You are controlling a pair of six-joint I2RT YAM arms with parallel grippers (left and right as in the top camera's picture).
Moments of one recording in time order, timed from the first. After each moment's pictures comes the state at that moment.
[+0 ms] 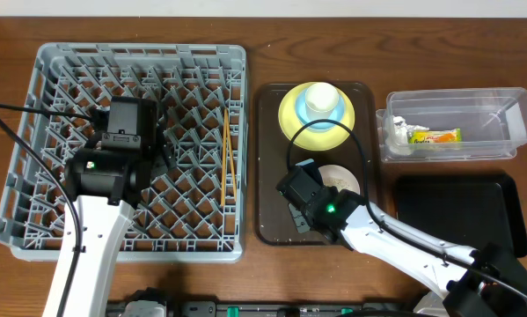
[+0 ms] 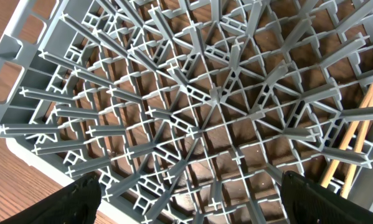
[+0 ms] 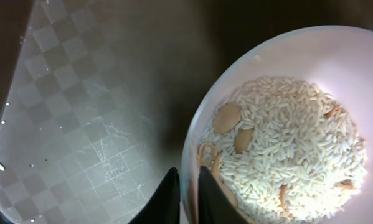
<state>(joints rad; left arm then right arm) -0.11 1.22 1.20 -1.14 -0.38 -0.47 0.84 1.54 0.82 -0.52 0.22 0.46</state>
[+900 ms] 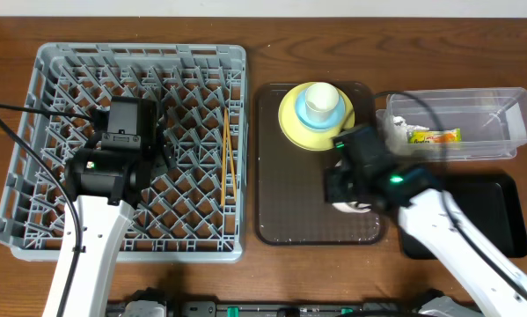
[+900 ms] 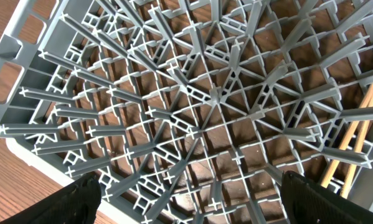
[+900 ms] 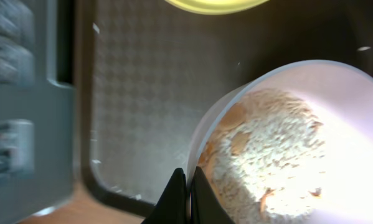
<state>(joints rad) -0.11 1.22 1.20 -1.14 -0.38 -0.47 0.47 1.30 0.95 -0.77 -0.15 0.47</state>
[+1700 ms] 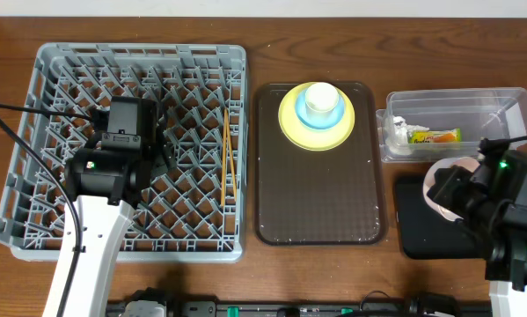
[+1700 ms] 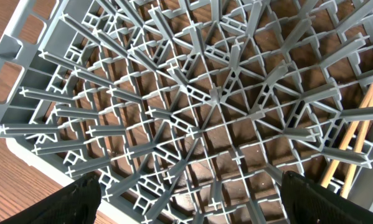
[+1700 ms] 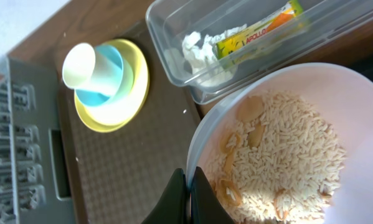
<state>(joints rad) -0.11 1.22 1.20 -1.14 -0.38 -0.47 -0.20 0.86 0.95 -0.94 -0.23 0.41</state>
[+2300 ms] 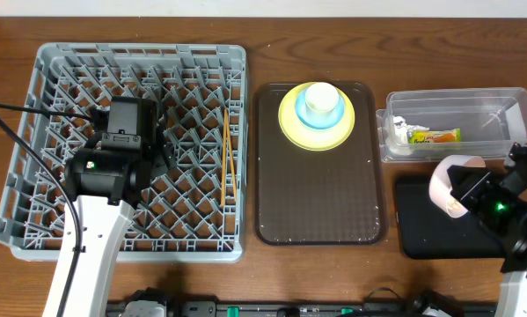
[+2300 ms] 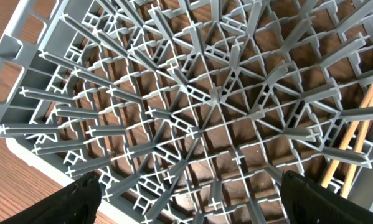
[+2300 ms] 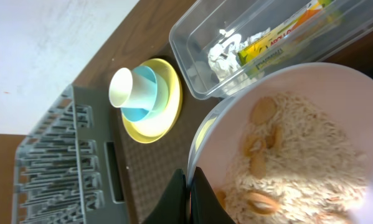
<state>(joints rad) -0.11 1.22 1.20 -1.14 -0.38 -0.47 -0.53 0.89 0.92 -0.91 -0.64 0.34</state>
